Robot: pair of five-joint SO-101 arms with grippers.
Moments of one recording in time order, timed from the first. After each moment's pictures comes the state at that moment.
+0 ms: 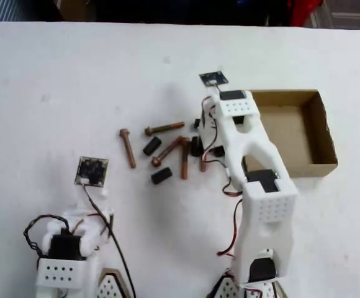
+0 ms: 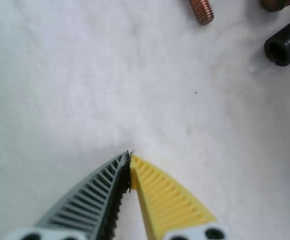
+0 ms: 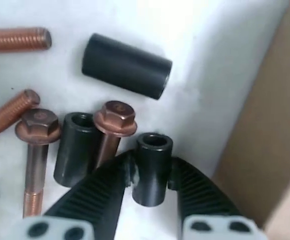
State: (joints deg) left arm -3.5 -94.9 97.6 69.3 -1.0; right arm -11.8 34.8 -9.0 70.2 8.7
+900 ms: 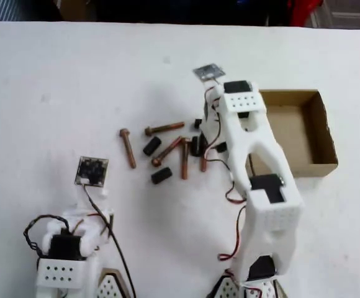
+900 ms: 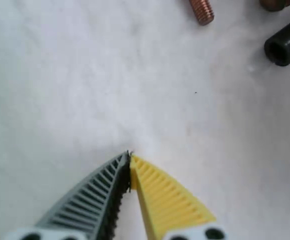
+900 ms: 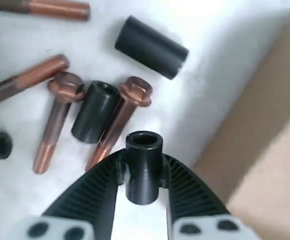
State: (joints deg) left arm -3.5 -94.9 97.6 69.3 -1.0; right arm -11.9 23.8 -10.5 80.3 18.6
